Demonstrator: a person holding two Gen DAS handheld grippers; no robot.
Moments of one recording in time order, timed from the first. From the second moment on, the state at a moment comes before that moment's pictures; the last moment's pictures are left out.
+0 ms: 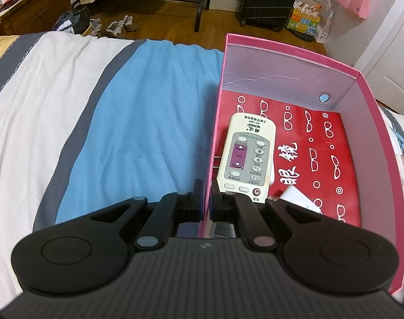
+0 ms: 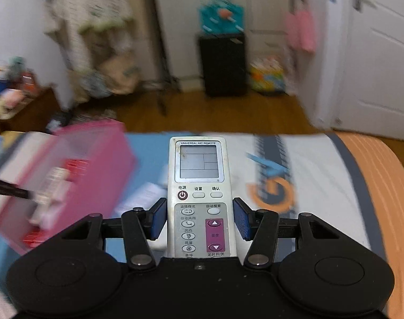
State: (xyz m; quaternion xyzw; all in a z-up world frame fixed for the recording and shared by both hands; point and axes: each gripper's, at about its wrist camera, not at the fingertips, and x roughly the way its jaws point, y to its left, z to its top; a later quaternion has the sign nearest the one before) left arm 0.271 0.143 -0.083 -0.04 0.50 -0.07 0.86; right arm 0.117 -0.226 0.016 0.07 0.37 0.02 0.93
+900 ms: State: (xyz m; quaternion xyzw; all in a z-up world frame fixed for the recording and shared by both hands) left arm 0.266 0.153 -0.083 -0.06 0.50 -0.09 0.86; right arm 0.245 0.003 -0.046 0.13 0.51 0.16 0.84
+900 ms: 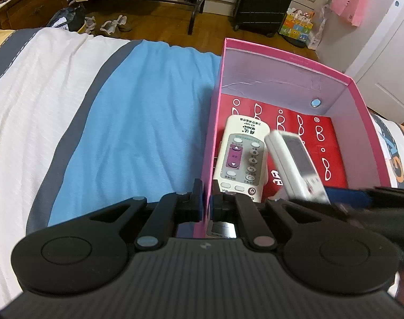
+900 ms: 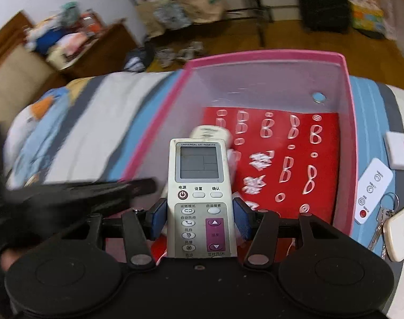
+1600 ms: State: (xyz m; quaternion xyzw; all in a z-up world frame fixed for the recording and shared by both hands) left arm 0.265 0.151 -0.082 -0.05 0.50 -0.09 0.86; right arm 0.226 -0.019 -0.012 0.14 0.48 0.14 0.85
